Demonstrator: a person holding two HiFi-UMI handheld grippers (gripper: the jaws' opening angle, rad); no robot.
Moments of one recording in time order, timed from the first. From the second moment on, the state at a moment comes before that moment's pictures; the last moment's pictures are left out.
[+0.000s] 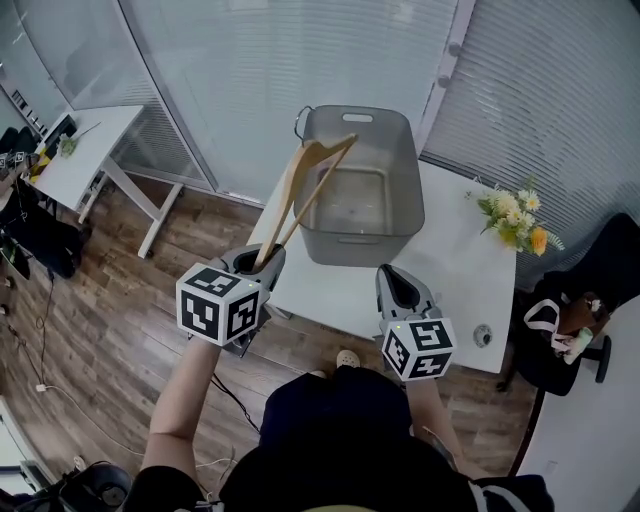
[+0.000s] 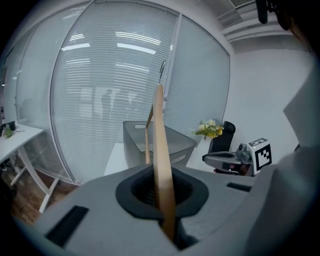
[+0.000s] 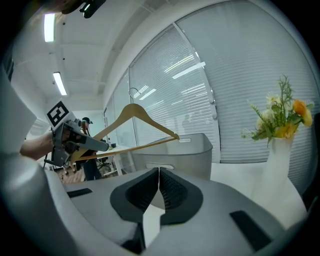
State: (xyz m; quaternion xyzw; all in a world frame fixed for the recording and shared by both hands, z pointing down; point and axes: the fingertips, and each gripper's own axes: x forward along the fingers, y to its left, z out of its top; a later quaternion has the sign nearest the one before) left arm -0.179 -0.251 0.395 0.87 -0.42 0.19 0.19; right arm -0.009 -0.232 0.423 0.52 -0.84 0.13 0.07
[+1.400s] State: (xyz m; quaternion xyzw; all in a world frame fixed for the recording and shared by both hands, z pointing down) left arm -0.113 -0.347 0.418 0.84 -0.34 0.42 0.09; right arm 0.029 -0.253 0.442 0.53 -0.83 0.17 0.05
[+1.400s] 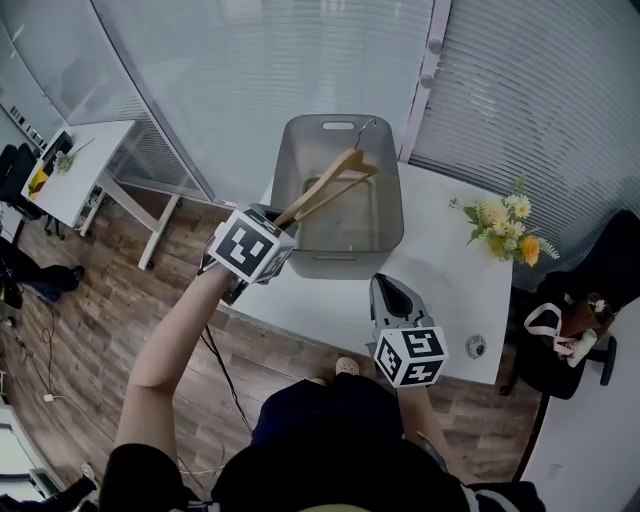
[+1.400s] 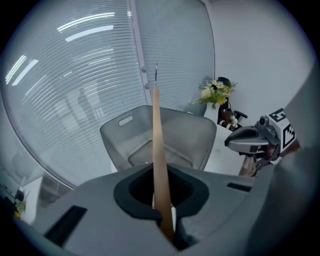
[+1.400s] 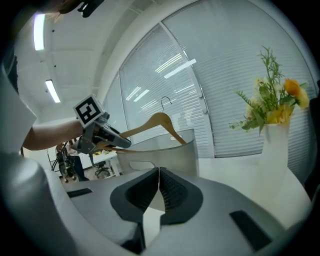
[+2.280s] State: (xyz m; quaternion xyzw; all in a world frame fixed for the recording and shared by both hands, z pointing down) left arm -0.089 -0.357 0.461 0.79 -0.26 0.55 0.00; right arm 0.043 -0.267 0.456 0.54 -0.82 0.18 0.06
